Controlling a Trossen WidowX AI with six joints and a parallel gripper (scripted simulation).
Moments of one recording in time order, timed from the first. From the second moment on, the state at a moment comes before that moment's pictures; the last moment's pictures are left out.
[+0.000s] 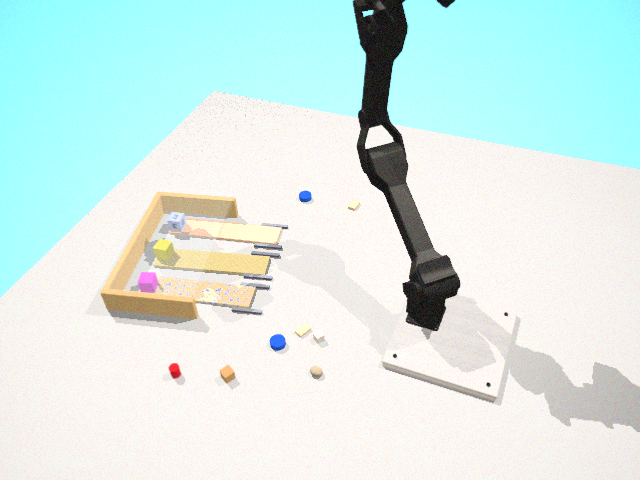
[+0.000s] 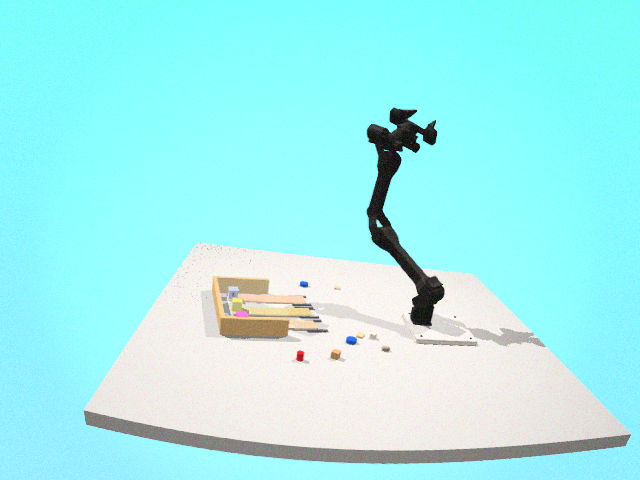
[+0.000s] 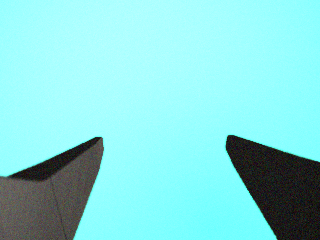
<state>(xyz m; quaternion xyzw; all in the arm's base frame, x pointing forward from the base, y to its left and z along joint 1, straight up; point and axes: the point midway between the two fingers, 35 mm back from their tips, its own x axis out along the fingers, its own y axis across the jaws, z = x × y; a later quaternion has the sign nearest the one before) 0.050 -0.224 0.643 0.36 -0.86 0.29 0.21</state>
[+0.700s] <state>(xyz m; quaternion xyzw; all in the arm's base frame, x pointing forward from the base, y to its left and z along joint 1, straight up) -0.092 0.036 0.640 -0.01 -0.71 0.56 0.43</state>
